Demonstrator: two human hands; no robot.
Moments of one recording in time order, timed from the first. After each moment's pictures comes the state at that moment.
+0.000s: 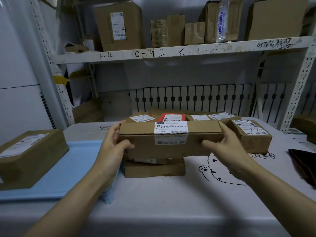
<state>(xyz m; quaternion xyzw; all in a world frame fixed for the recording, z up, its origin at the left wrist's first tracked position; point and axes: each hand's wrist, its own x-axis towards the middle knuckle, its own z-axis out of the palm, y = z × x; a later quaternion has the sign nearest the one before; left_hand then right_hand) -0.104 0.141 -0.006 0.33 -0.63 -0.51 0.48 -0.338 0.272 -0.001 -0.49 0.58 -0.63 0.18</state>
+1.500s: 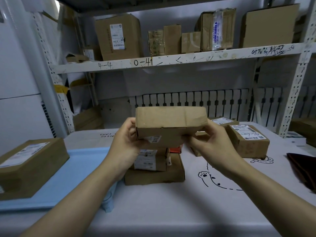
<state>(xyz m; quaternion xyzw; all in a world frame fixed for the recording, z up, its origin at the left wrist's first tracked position) -0.128 0.149 0.025 0.21 -0.72 -0.48 0.47 -0.313 0.267 0.023 -0.57 0.54 -0.61 0.10</state>
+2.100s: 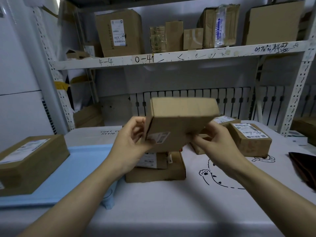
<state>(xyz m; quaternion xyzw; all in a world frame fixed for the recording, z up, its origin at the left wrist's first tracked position) -0.124 0.153 0.024 0.20 -0.76 -0.42 0.45 -0.322 0.264 0.014 -0.54 0.55 -0.63 0.15</state>
